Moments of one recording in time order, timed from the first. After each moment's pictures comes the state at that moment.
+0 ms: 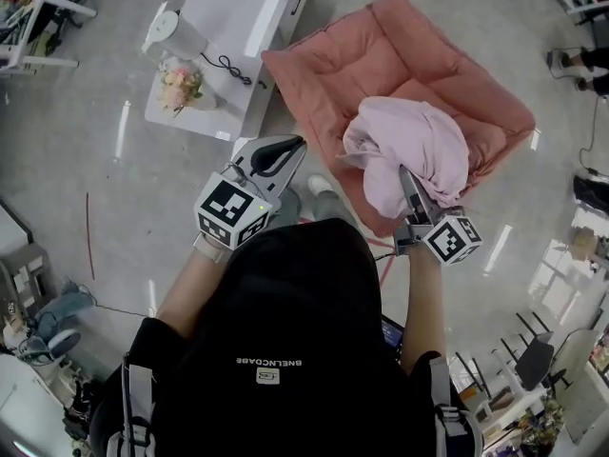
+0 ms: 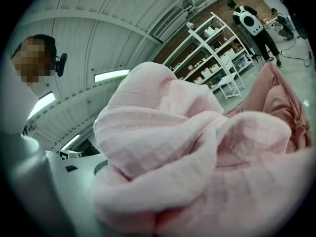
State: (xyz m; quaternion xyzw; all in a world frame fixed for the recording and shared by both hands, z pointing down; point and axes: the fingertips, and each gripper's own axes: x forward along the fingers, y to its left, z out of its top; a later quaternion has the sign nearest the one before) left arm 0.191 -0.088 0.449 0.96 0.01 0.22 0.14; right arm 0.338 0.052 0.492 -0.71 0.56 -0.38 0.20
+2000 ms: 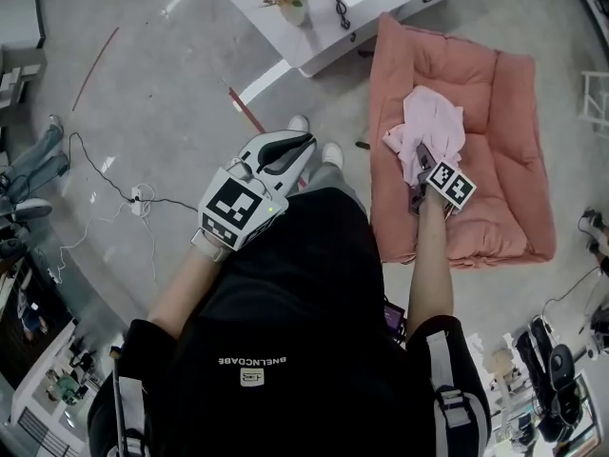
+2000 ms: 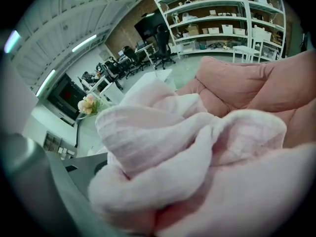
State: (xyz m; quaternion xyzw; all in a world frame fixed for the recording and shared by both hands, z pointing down) left arm 0.062 -0.090 0.519 0.91 -0.27 0.25 0.21; right arm 0.352 -0.043 0.810 -0.62 0.54 -0.55 -0.17
